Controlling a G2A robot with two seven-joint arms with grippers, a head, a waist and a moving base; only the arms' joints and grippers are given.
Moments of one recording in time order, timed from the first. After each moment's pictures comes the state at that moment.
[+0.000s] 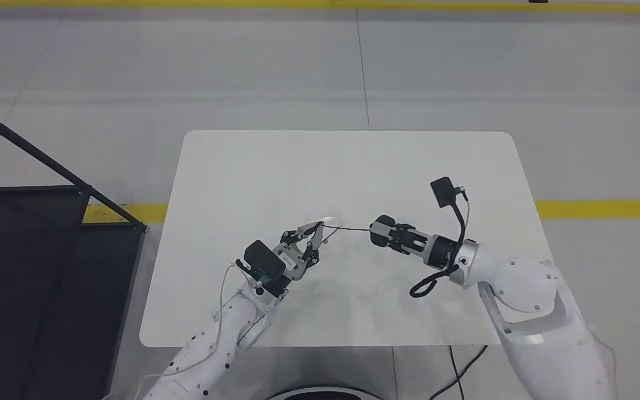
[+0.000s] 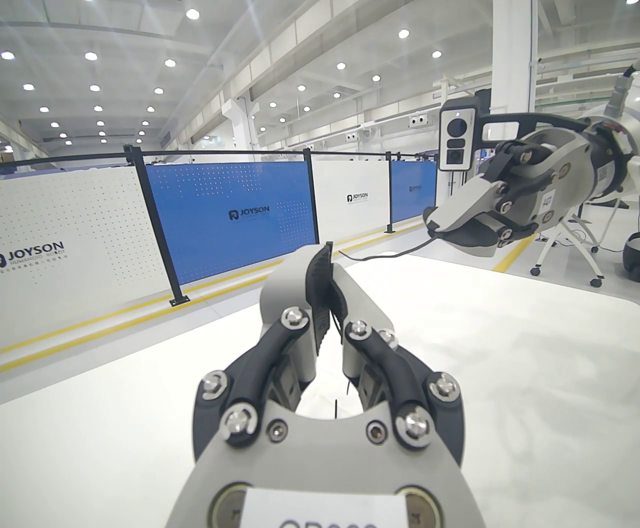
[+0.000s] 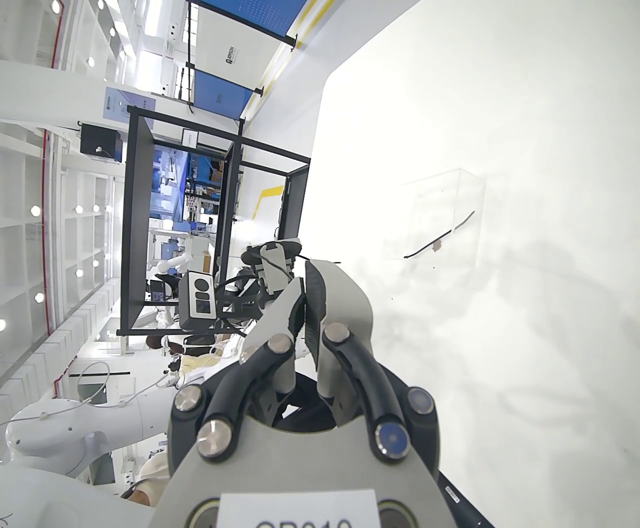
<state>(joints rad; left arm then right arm) 1.27 -1.22 -1.00 -1.47 1.42 -0.11 0.74 -1.21 -1.09 1.33 -1.89 0.01 0.12 0.84</state>
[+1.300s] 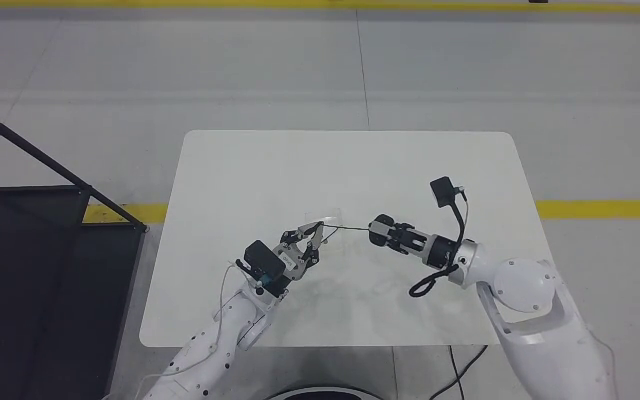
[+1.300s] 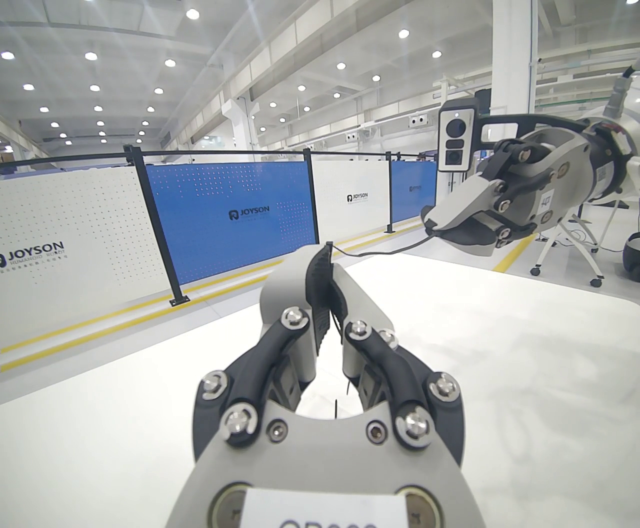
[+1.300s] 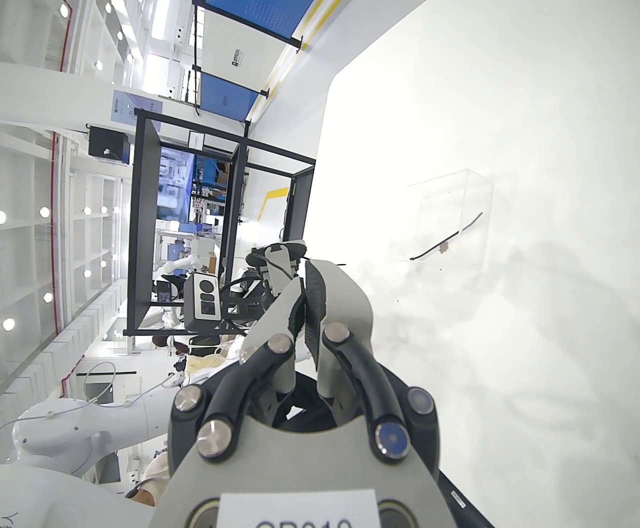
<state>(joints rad) 1.27 -1.22 -1.00 -1.47 1.42 -0.11 0.74 -1.20 -1.08 1.32 -1.88 0.04 0.11 0.82</state>
